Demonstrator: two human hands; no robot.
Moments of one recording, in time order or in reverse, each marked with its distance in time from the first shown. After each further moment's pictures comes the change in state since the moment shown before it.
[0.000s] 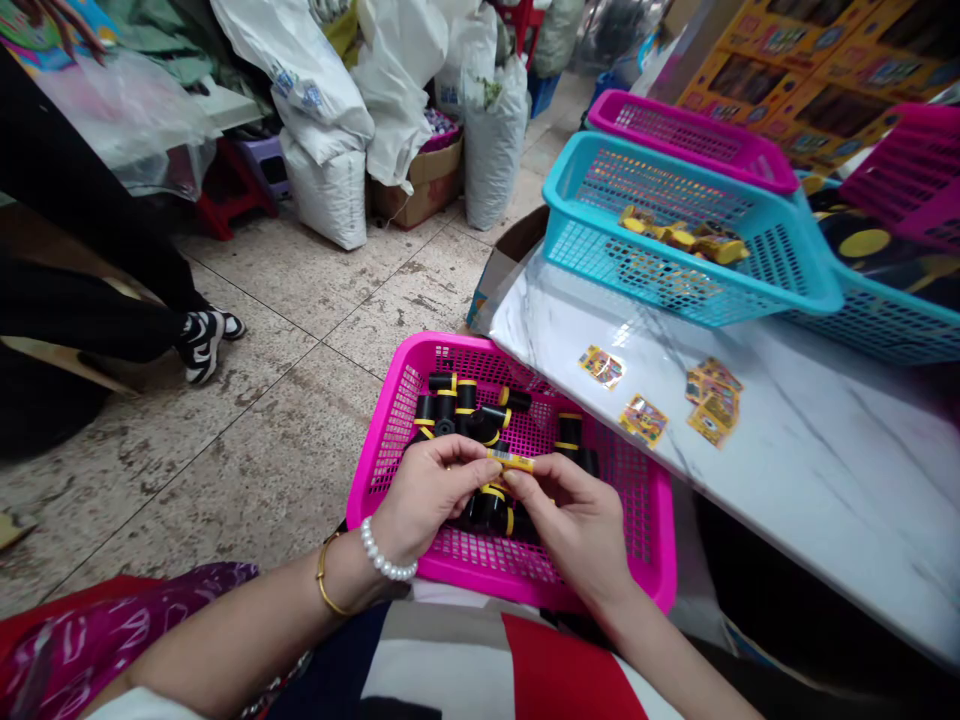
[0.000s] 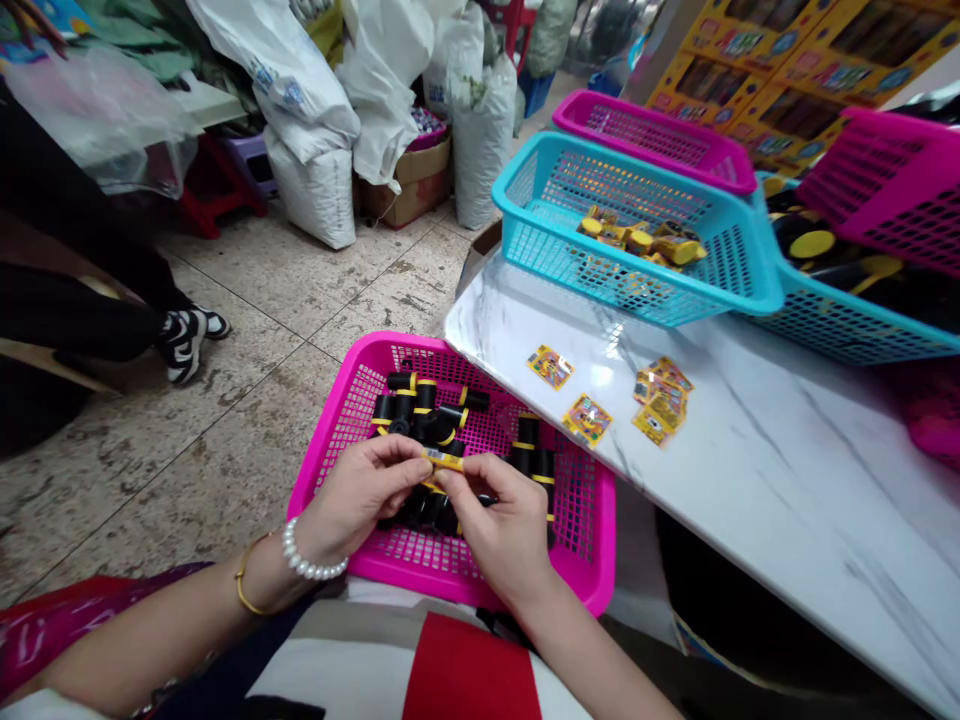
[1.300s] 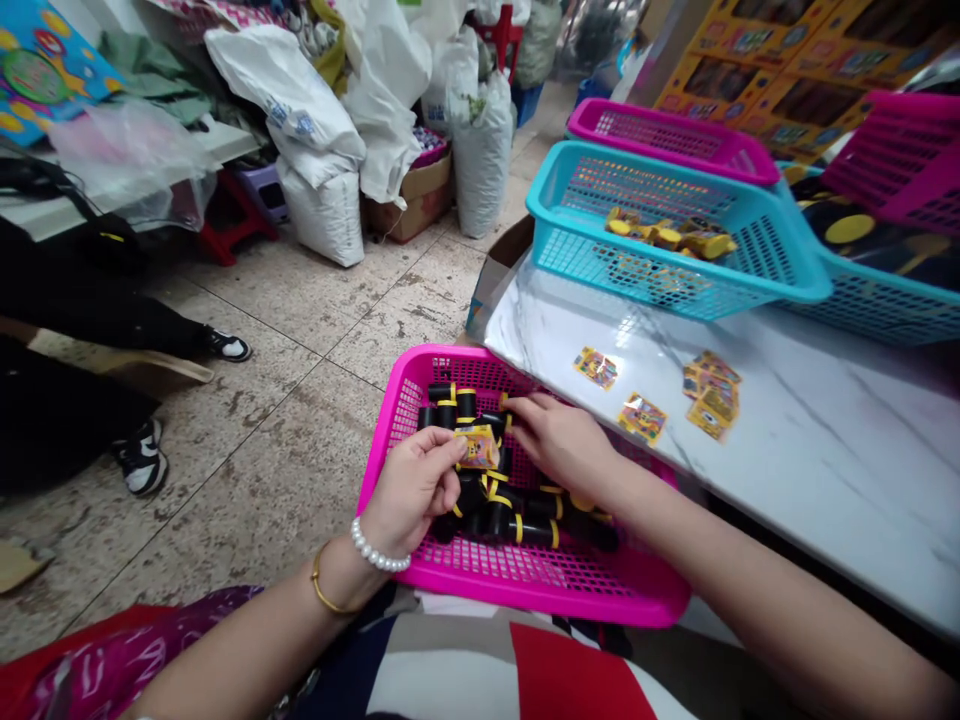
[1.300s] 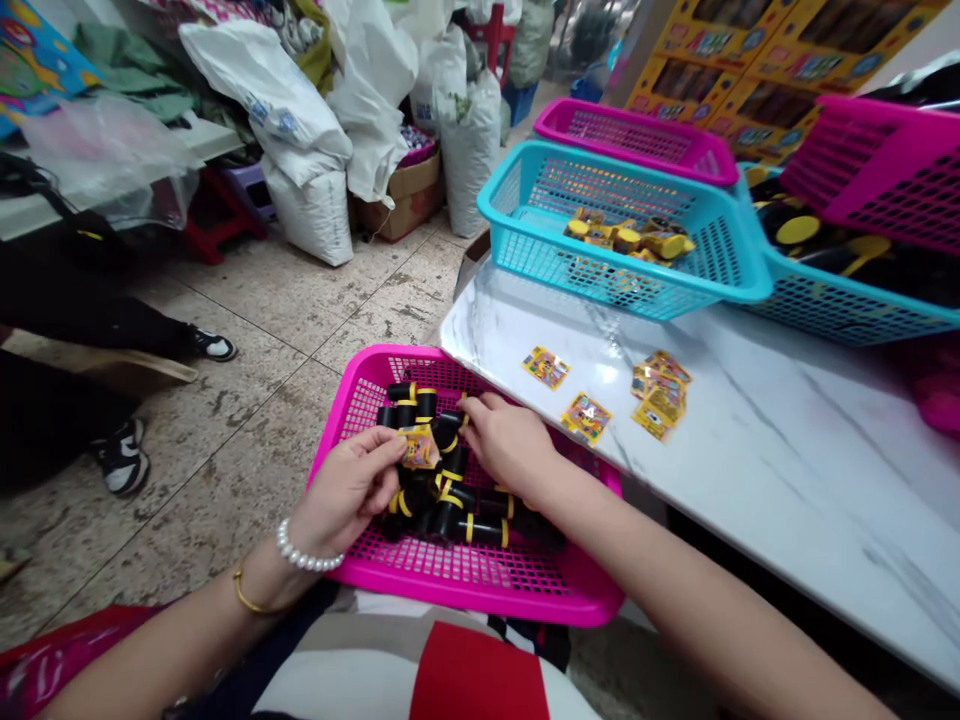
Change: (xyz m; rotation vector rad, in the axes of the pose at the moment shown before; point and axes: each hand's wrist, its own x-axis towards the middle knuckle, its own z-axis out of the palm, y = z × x) left_hand 0.011 0.005 -0.016 -0.088 0.063 0.003; right_hand 0.078 0.011 -0.011 -0.923 -0.376 -0.314
